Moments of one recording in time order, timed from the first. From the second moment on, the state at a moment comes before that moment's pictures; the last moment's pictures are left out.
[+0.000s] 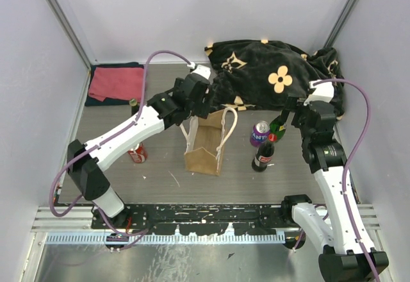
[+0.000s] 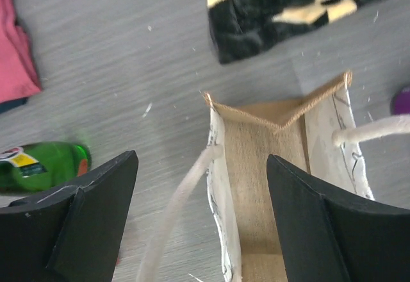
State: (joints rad) left arm -0.85 1.64 1.59 -0.65 -0.50 -0.25; right arm 0.08 0.79 0.91 -0.42 0.26 0.10
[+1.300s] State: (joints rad) left arm -0.78 1.66 1.34 -0.65 -0.44 -0.45; right arm 0.08 0.83 0.93 -0.50 0.23 0.11
